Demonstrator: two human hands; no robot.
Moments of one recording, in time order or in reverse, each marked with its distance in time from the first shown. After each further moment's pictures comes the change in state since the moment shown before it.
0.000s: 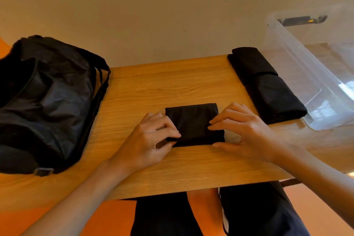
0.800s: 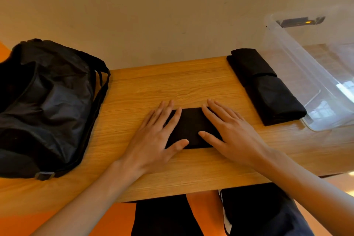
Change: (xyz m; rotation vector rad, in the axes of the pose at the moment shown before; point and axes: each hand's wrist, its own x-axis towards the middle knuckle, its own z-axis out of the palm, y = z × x) left_hand 0.006 0.001 0.013 0.290 -0.402 -0.383; right_hand 0.019 -0.024 0.022 -0.227 -0.297 0.481
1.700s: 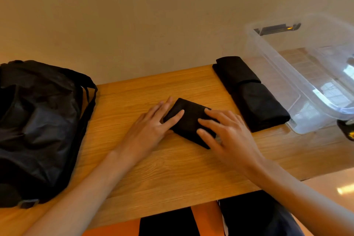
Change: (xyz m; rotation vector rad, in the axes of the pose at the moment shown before) left_hand 0.057 -0.026 -0.002 0.155 0.071 0.231; right_hand -0.006 0.008 -0.006 0.146 0.352 0.043
